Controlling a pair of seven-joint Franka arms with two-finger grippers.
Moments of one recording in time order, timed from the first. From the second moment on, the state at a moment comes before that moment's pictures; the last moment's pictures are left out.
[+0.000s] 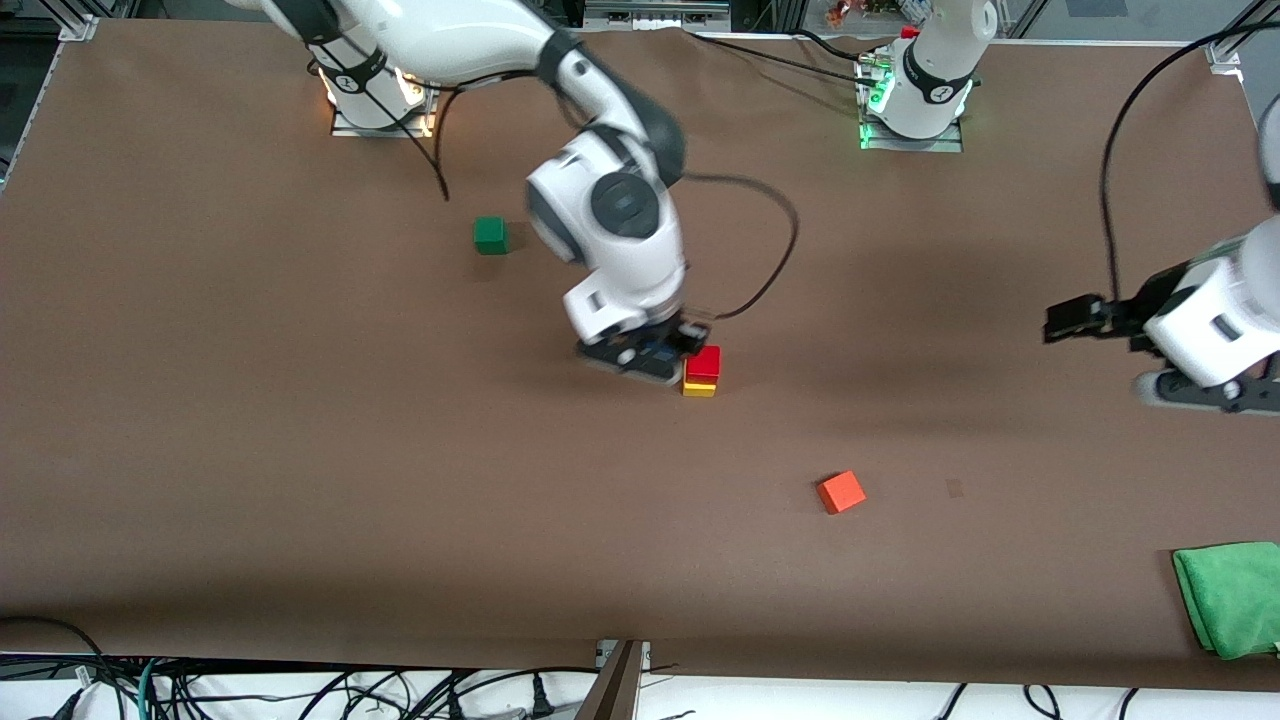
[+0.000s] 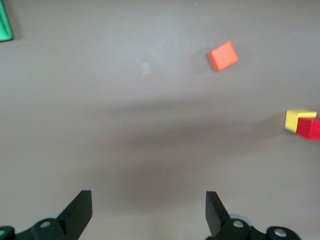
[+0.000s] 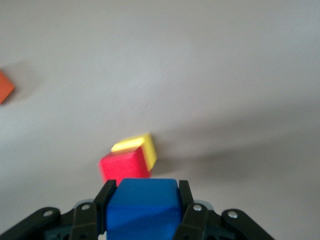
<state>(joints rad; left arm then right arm) 0.26 0.38 -0.39 -1.17 0.12 1.37 -0.03 0.80 0.86 0.02 -1.02 0.00 2.01 1.13</state>
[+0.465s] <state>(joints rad) 0.13 0.15 -0.18 -1.42 0.04 1.39 -0.01 0.87 0.92 -0.06 -1.02 -0.01 2.19 1.16</state>
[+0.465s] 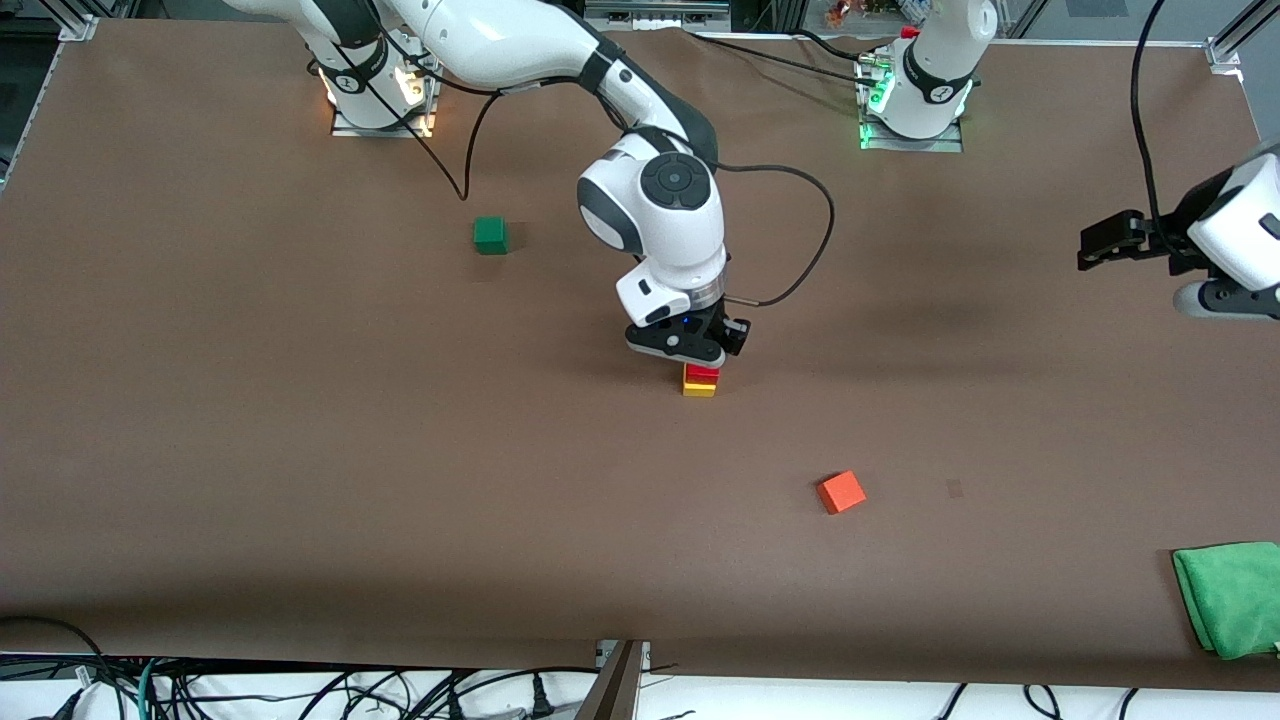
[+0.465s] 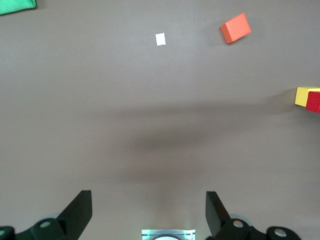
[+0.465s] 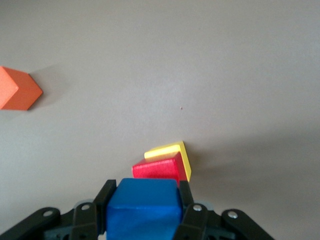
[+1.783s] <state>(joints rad) 0.12 0.16 -0.16 -1.42 0.04 1.45 -0.01 0.87 0.95 -0.06 -1.00 -0.07 2.18 1.16</state>
